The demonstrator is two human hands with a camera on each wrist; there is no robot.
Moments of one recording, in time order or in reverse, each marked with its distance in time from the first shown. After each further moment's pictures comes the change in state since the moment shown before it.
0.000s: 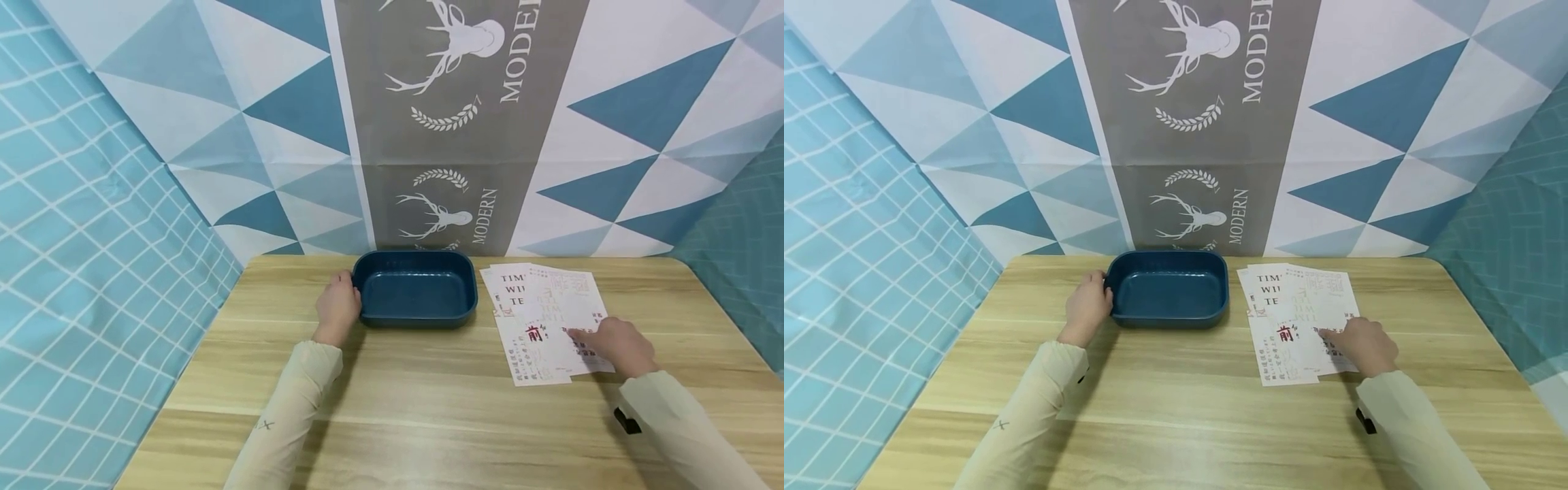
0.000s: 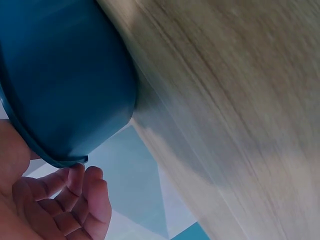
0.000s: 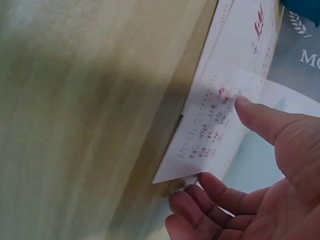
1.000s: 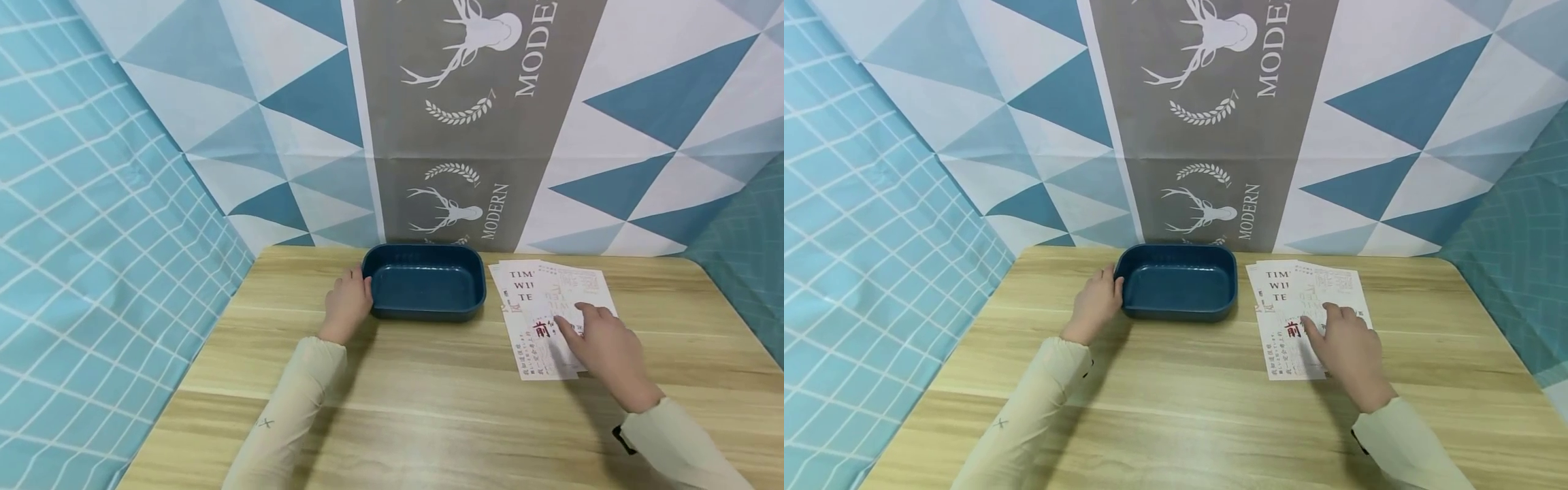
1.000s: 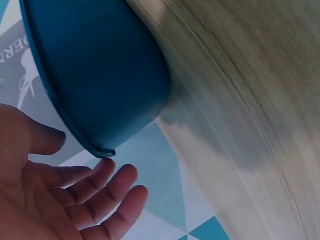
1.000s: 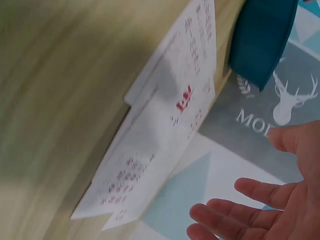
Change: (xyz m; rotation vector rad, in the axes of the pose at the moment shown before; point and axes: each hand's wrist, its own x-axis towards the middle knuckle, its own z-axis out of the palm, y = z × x) left_hand -0.017 0.005 -0.017 0.037 -0.061 0.050; right_hand -0.047 -0.051 0.017 -0.086 0.482 -0.358
